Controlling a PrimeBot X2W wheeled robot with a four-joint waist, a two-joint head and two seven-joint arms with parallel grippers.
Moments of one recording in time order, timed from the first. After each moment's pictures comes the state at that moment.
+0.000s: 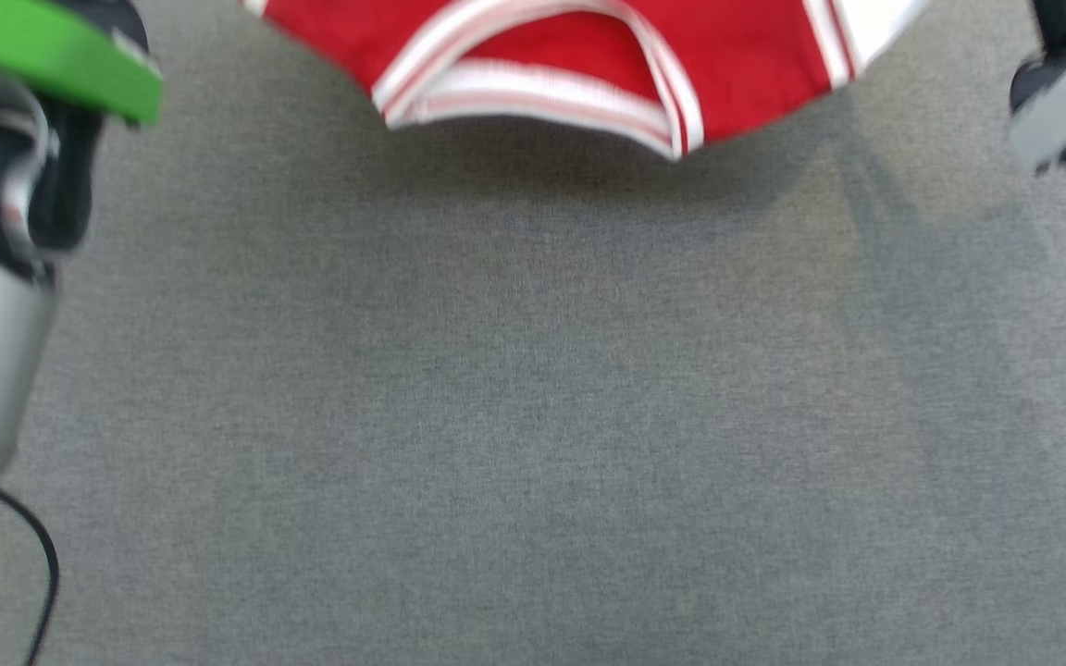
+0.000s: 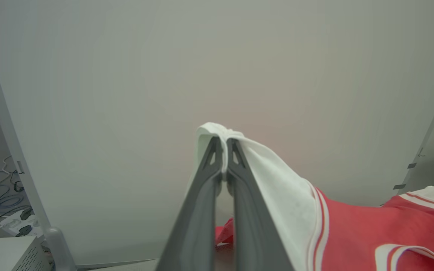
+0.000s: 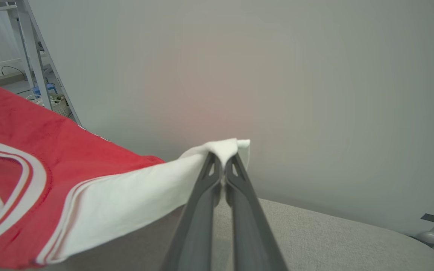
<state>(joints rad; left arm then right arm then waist) -1.00 0.60 -0.51 0.34 -0.84 -0.03 -0.26 -1.04 -0.56 0.62 0.52 0.77 0.13 -0.18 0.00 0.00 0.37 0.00</state>
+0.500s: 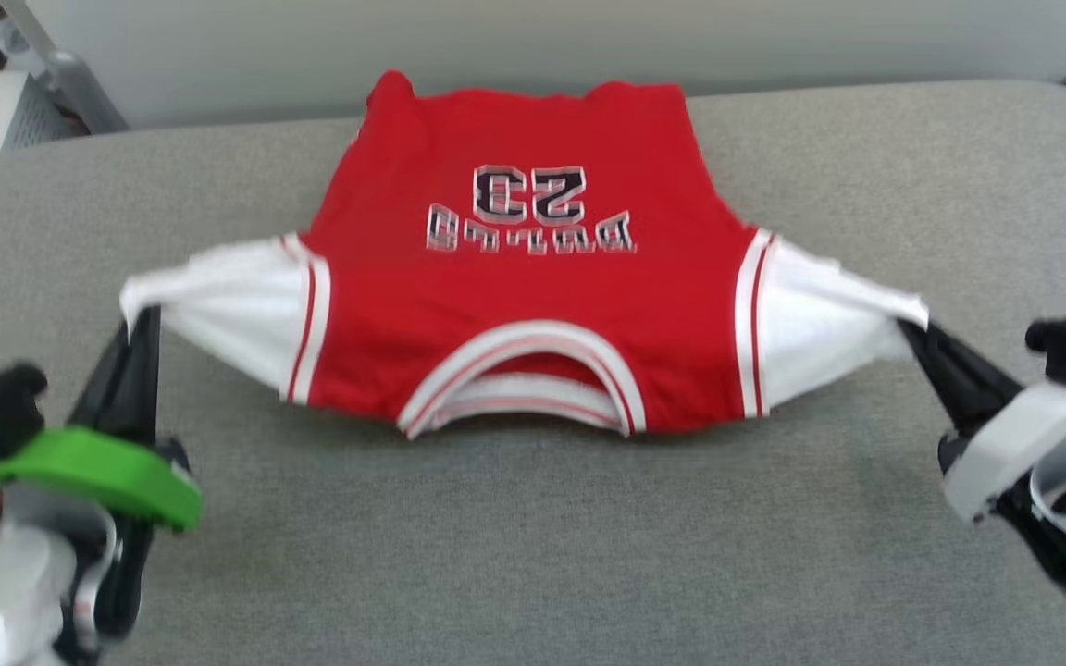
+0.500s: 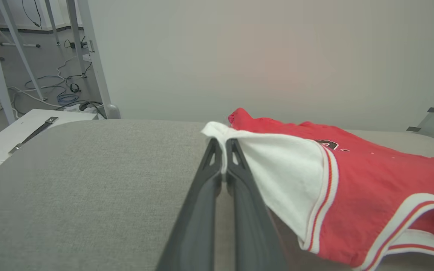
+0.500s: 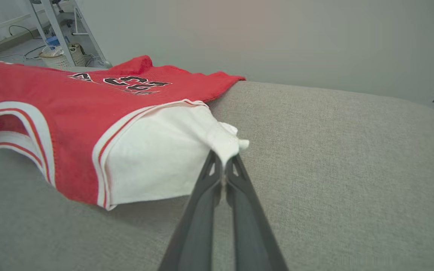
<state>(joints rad) -0.27 0.65 -0.36 0.10 -0.85 0.11 -0.26 -0.45 -0.63 0.58 0.32 0.77 0.13 -0.14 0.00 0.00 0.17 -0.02</state>
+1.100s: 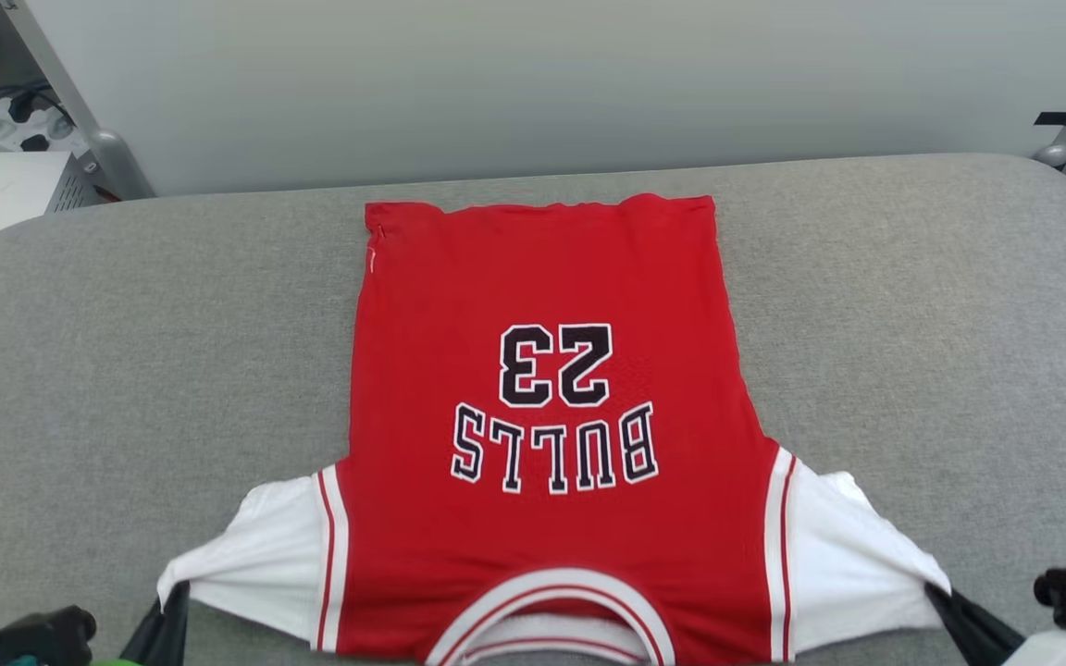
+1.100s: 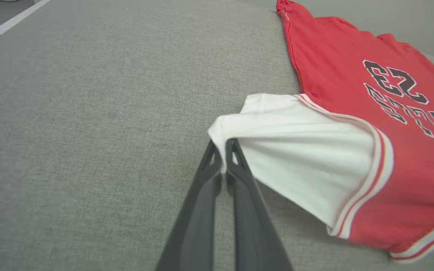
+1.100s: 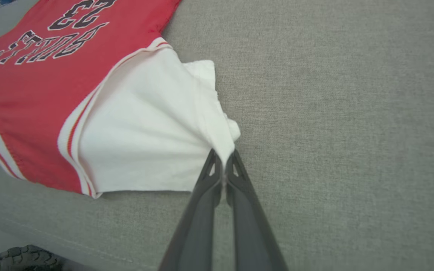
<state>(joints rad) 0.12 0.61 -0.37 0.18 -0.91 0.14 -0.26 0.07 -0.58 0.36 0.24 0.70 0.13 -0.05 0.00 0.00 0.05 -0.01</state>
